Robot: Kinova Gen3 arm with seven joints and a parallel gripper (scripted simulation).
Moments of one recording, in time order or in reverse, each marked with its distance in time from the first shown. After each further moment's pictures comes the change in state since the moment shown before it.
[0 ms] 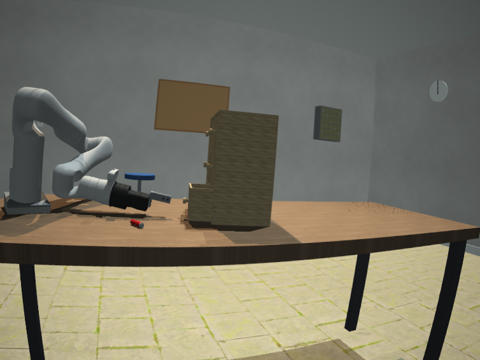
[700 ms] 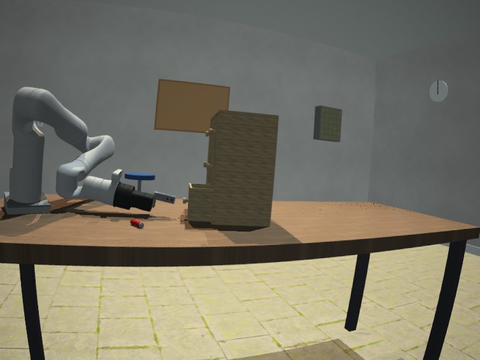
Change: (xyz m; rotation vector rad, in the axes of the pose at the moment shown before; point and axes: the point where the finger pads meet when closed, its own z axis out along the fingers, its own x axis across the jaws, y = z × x) arm -0.001 -0.002 0.013 -0.002 -0.002 -0.003
